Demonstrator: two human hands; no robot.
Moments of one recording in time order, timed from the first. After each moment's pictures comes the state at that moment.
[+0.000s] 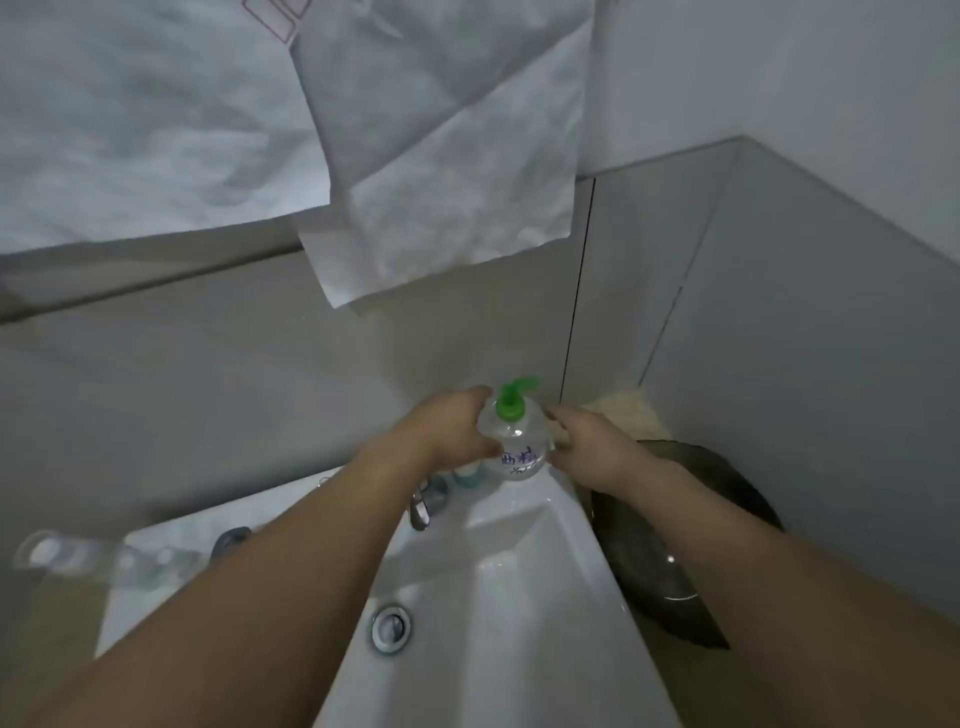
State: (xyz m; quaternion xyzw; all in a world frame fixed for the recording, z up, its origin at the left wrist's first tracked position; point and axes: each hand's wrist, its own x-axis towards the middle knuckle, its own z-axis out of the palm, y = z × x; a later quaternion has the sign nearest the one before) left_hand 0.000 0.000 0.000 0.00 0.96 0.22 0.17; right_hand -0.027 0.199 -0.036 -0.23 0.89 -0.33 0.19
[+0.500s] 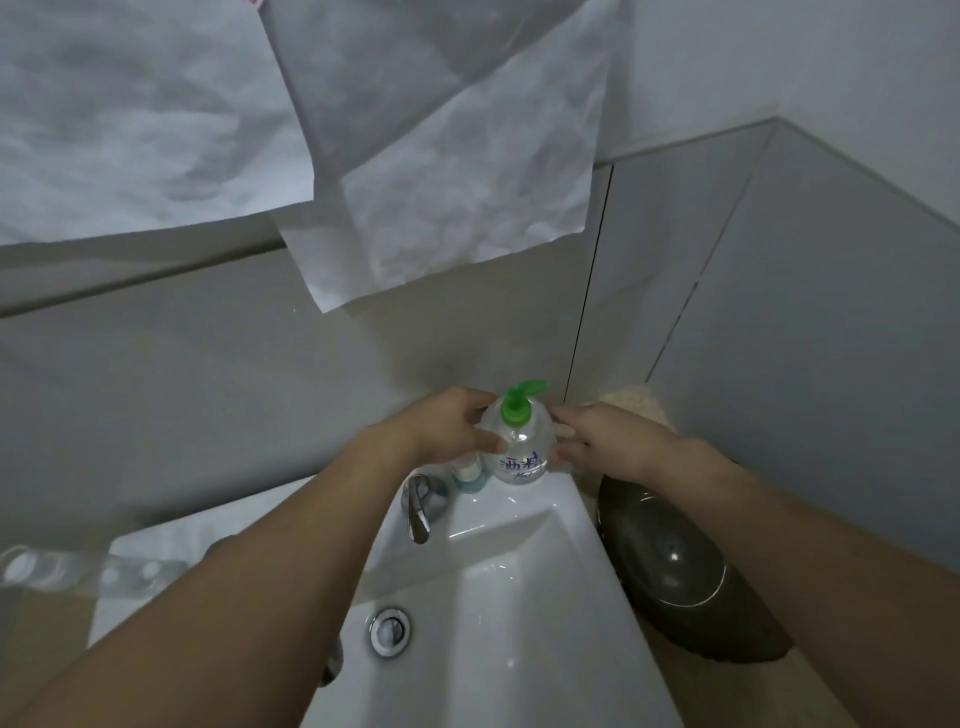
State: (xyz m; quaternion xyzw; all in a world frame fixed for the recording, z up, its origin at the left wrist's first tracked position) left_hand -0.015 -0.013 -0.007 -0.01 0.88 0.41 0.24; right_hand -0.060 0.209 -0.037 -0.30 0.89 -0.21 0.26
